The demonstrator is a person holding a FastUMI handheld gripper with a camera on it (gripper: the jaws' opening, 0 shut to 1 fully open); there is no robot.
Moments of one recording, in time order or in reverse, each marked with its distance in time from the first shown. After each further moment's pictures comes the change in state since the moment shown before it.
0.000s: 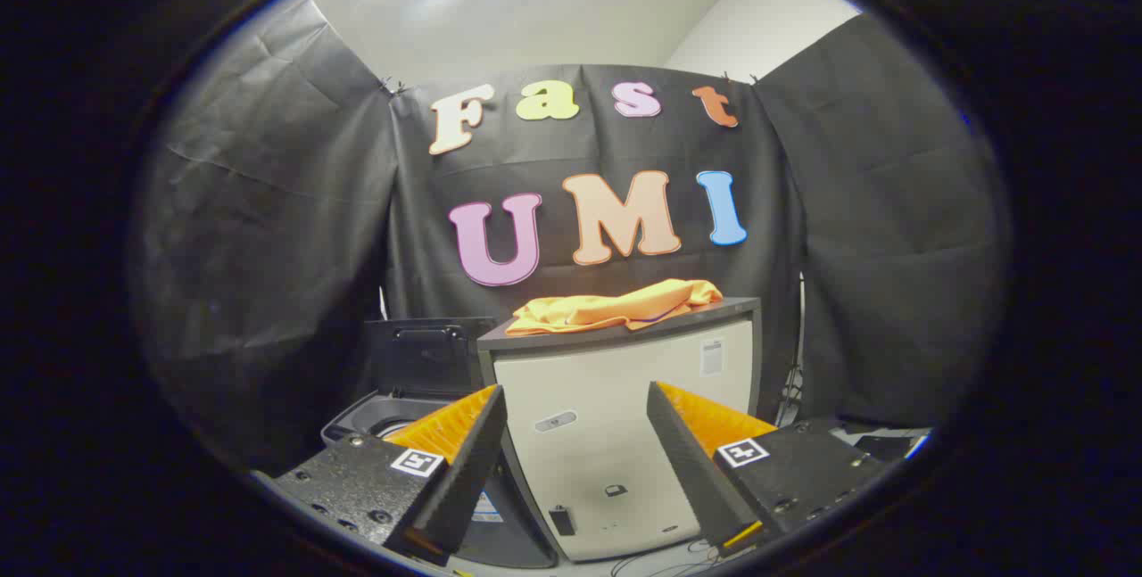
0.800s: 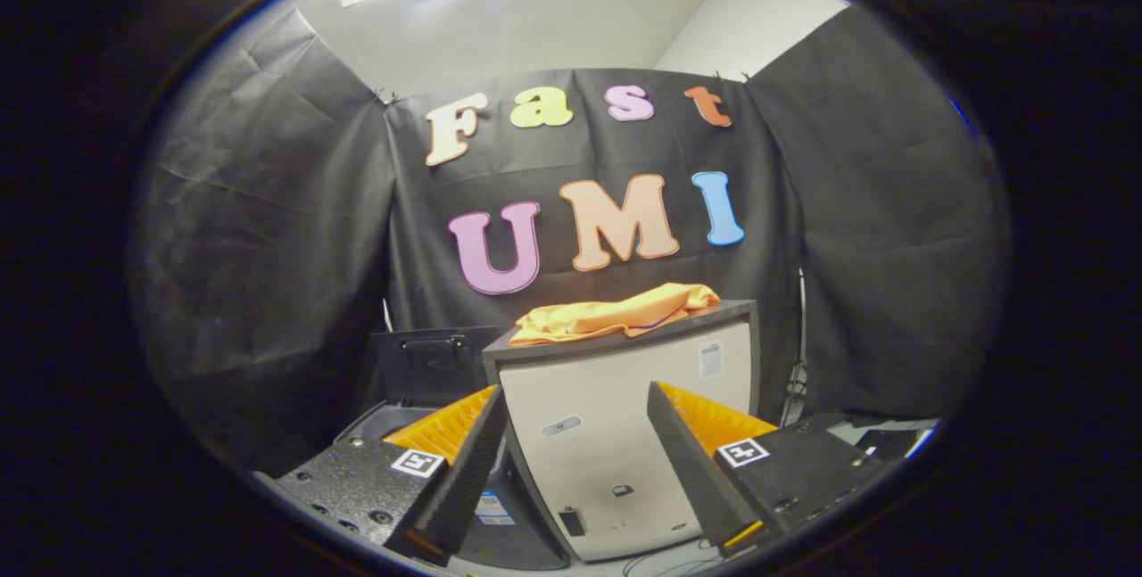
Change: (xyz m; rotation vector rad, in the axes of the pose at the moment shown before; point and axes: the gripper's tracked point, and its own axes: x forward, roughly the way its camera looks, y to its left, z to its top) arm -0.001 -0.001 0.015 0.002 -0.001 -0.015
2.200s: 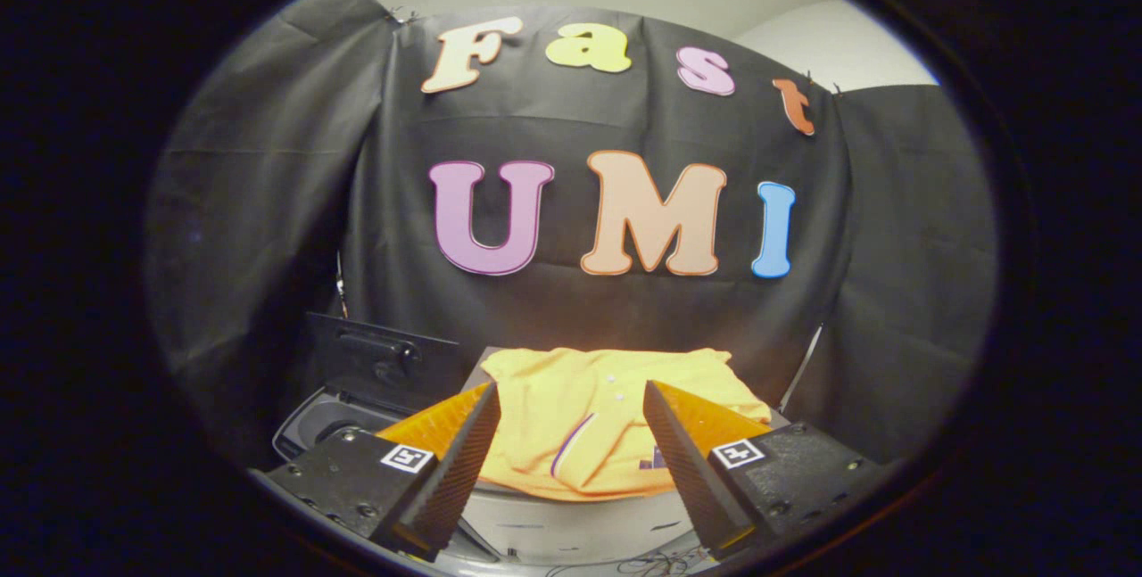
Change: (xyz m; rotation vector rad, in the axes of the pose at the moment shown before) arm 0.237 0.017 0.076 -0.198 0.238 0.000
